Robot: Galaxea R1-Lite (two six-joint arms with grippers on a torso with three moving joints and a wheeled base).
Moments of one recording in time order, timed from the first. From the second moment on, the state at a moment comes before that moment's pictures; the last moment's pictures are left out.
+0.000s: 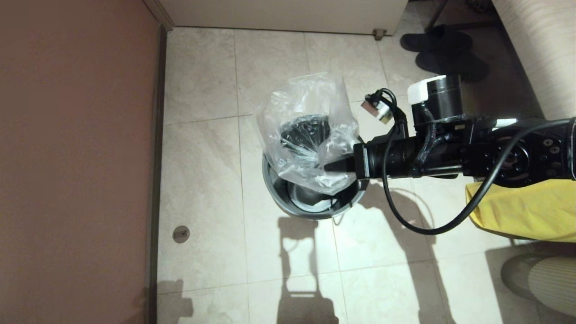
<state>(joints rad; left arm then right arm) 0.00 0.00 0.00 0.00 0.00 0.00 0.52 1.88 -1.47 -0.02 0.53 0.28</state>
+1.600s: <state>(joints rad) 0.00 0.00 0.00 0.00 0.00 0.00 0.66 1.99 -1.46 -0.02 -0.17 0.23</state>
